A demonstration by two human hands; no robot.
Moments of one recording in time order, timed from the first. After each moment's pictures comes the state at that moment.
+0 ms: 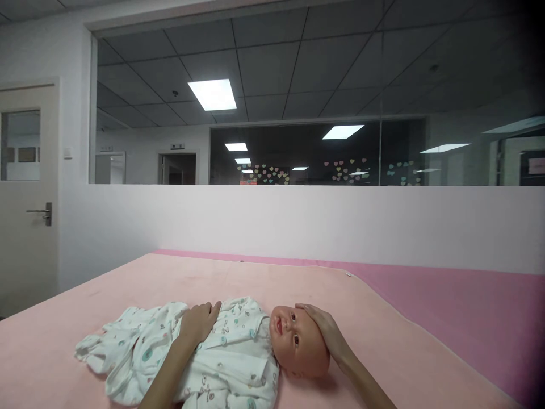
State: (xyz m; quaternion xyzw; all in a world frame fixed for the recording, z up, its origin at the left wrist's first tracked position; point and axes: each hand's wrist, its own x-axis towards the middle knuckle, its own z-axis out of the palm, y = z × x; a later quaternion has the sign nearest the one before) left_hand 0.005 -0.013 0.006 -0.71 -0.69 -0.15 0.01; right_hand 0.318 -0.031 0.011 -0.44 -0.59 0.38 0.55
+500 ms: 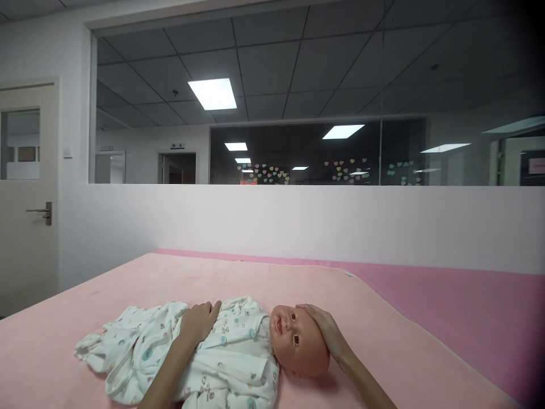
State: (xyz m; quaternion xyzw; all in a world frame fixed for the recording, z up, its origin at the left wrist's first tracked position) left_hand 0.005 -0.013 0.007 -0.72 -0.68 -0.14 0.02; right_hand 0.319 -0.027 0.006 -0.43 -0.59 0.38 0.57
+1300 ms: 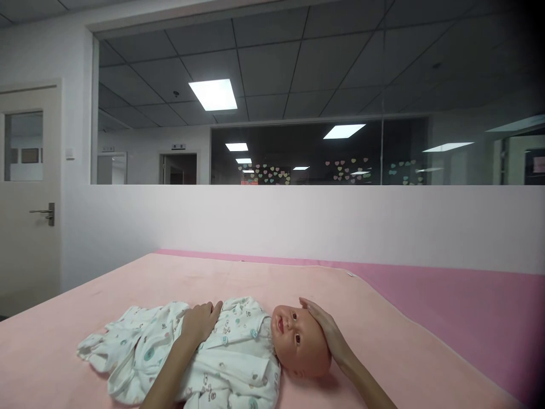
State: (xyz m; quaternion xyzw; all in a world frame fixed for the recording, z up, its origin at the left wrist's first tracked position) left_hand 0.004 -0.011 0.005 -0.72 -0.67 -0.16 0.02; right_hand 0.320 -0.025 0.001 -0.43 -0.56 0.38 0.59
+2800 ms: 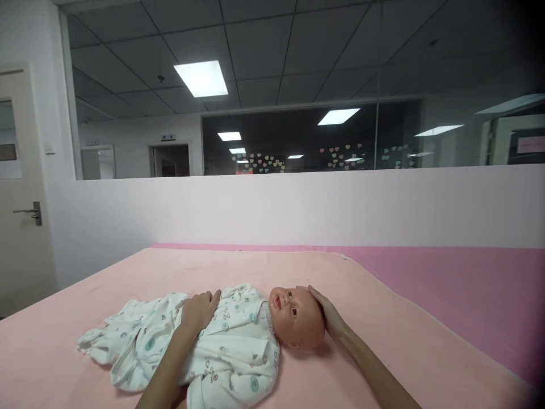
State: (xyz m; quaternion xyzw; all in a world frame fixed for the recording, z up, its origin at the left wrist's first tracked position) left_hand 0.001 -0.012 0.006 -0.72 -0.68 -0.13 0.01; right_hand 0.320 -0.023 -0.002 -0.39 -0.50 0.51 0.58
